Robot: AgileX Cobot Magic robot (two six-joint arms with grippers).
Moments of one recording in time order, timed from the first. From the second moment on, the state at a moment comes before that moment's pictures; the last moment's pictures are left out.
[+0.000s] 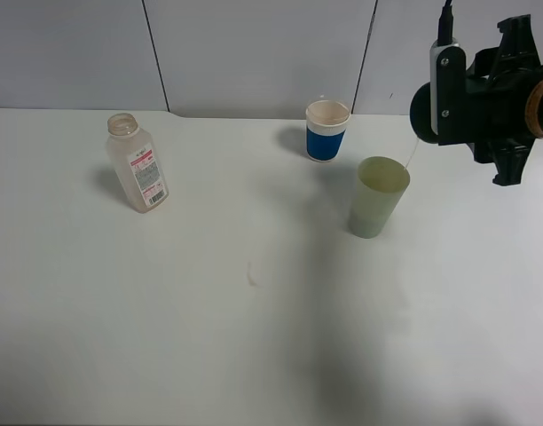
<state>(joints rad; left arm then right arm) 0.04 -0.01 -0.51 0.03 1.05 -0.04 0.29 1.34 -0.66 -1.74 0.25 0.13</state>
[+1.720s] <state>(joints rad) 0.04 -0.01 -0.51 0.03 1.05 -0.04 0.29 1.34 -0.77 -1.52 0.00 1.10</state>
